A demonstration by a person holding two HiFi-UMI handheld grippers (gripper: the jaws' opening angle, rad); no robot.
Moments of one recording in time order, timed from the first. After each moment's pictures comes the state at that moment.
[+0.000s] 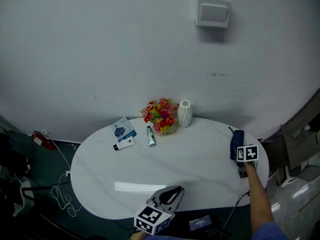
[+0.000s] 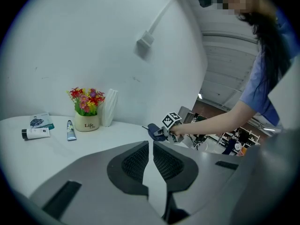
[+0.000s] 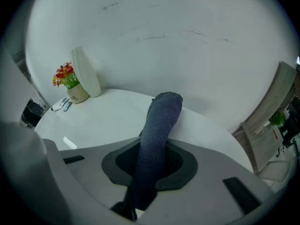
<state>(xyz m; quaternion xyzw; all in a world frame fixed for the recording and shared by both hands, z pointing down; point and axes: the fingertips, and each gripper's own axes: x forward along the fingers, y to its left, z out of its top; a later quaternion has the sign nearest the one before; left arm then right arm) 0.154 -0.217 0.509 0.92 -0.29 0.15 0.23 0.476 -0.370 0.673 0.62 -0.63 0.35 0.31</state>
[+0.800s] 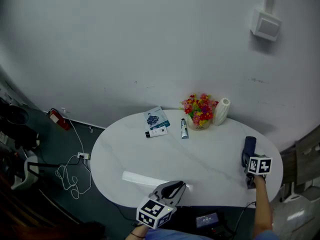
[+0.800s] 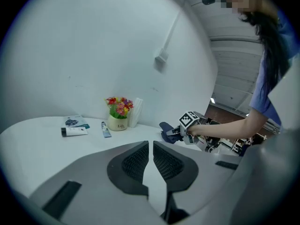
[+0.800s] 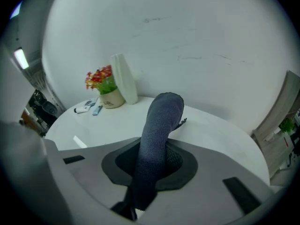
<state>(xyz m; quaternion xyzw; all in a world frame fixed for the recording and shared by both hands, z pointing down) 0.036 -0.202 0.509 0.89 -0.37 0.13 0.23 0.355 -0.343 0.623 0.58 -0.69 0.32 0.28</state>
